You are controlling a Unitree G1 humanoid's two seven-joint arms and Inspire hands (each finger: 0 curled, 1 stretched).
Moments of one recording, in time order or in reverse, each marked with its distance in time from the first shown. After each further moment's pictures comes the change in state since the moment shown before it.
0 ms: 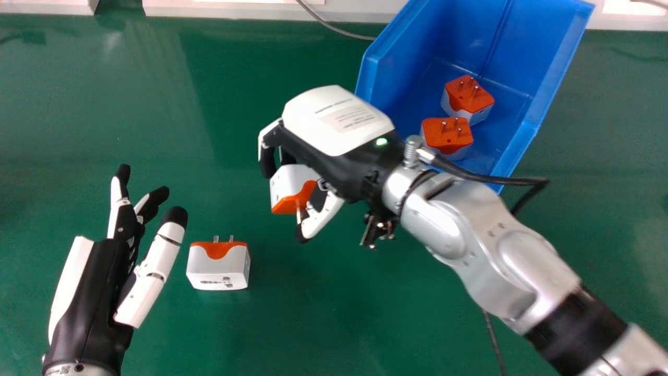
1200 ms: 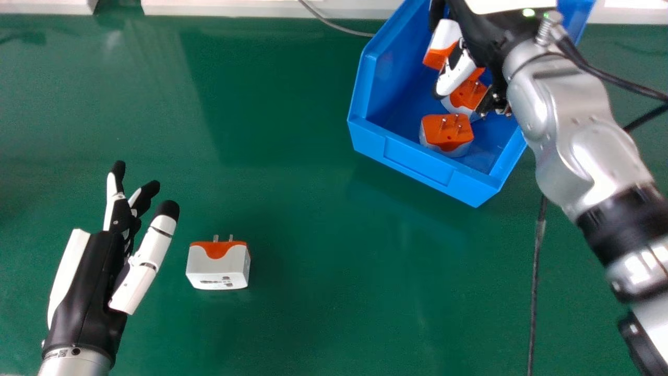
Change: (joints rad) left arm -0.092 0.035 0.028 0.171 -0.039 -0.082 -0.014; right arm -0.471 -0.049 -0.087 0.760 -0.170 0.185 -0.200
